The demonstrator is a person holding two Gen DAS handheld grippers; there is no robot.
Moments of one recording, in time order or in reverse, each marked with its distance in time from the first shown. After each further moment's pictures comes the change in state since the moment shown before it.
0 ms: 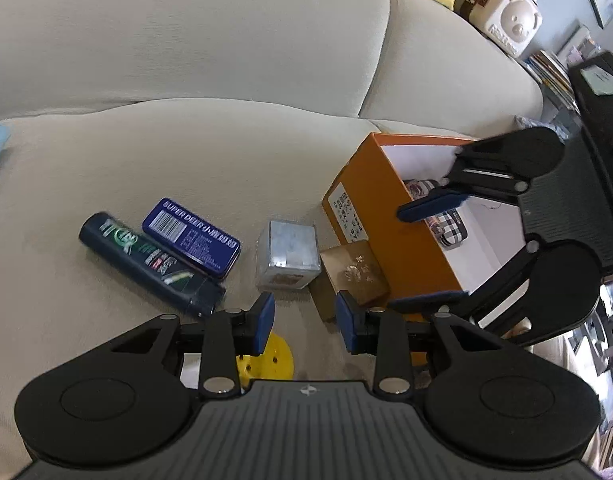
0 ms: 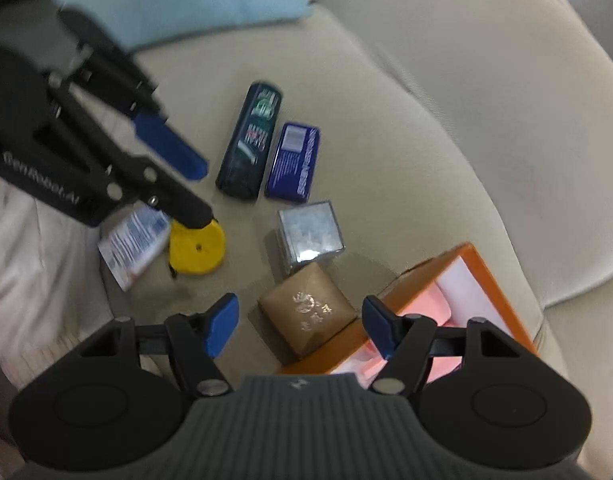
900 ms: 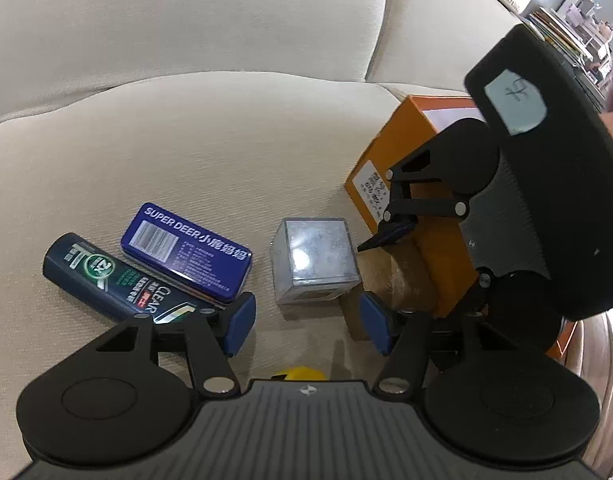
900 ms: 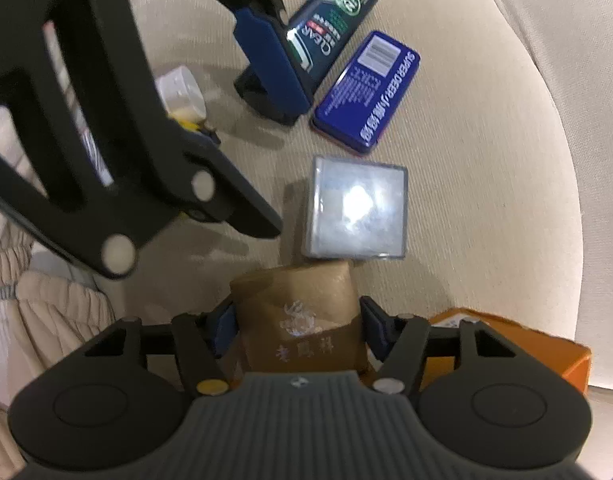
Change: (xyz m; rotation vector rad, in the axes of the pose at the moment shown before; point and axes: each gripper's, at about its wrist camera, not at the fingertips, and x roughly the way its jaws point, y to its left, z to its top) left arm 0.055 0.021 0.012 0.073 0.081 0.014; right arm 0.111 0.000 0.017 -0.285 0.224 0.138
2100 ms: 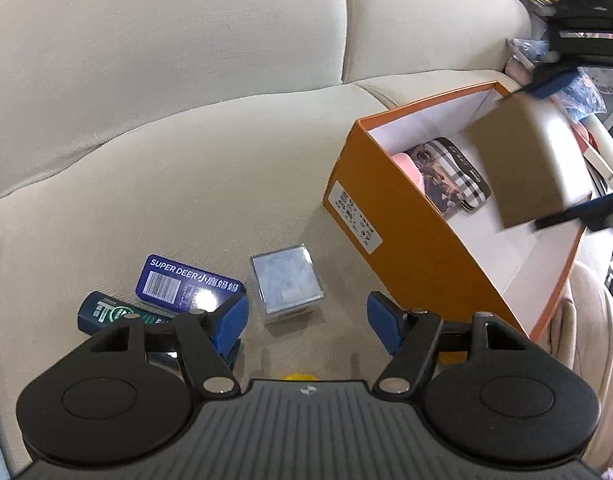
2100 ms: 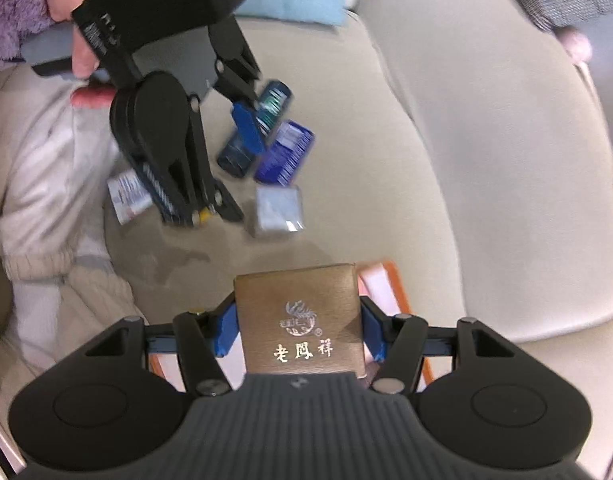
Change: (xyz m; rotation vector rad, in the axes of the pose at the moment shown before) left arm -0.025 -0.043 0.028 0.150 0.041 0.078; right arm -0.166 0.025 -0.064 0.075 -0.129 -0.219
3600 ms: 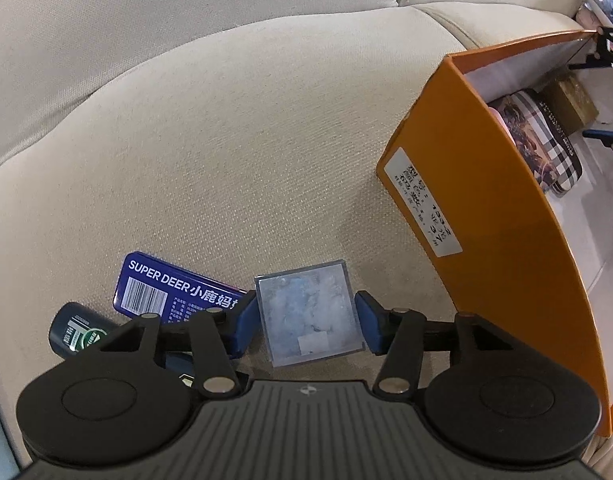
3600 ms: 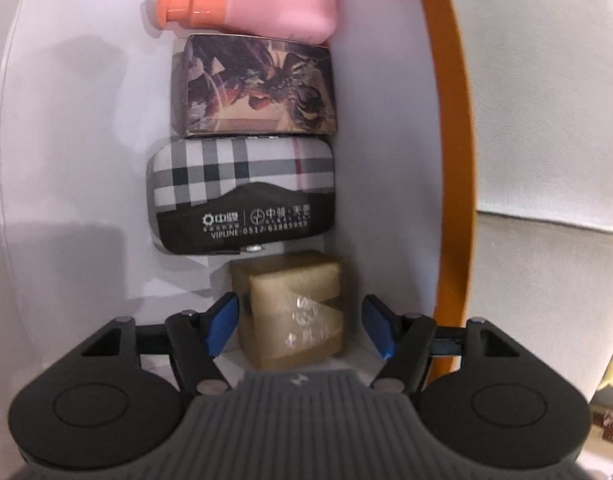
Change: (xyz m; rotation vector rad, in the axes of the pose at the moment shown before) left arm 0.081 0.004 0.028 -0.040 0.237 0.142; right arm 0.144 -0.057 -0.207 -0.304 0.264 -0.225
